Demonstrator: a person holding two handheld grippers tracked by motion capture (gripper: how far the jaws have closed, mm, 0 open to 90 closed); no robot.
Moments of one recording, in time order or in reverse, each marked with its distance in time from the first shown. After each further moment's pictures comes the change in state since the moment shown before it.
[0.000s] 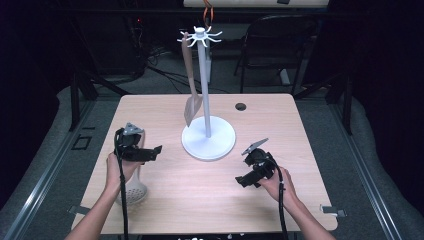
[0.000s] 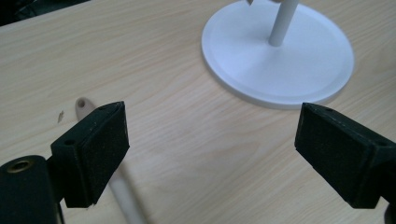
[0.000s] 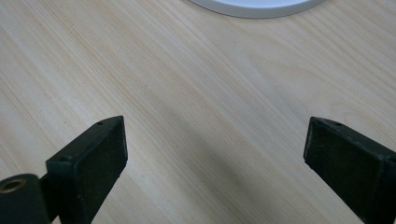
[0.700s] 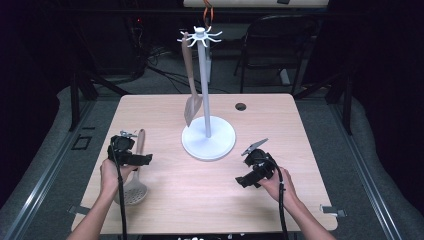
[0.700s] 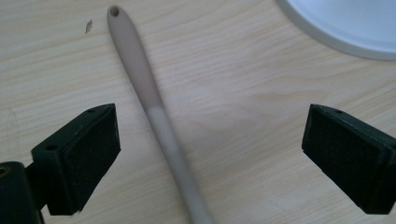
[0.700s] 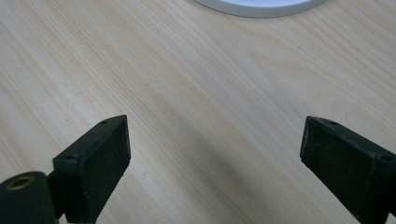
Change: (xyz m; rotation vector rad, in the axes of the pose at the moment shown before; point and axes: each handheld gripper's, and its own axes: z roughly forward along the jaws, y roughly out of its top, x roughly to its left) left arm 0.026 -0.028 0.022 0.218 0.103 -0.141; right arm 0.001 0.000 -0.001 0.006 0.000 -0.008
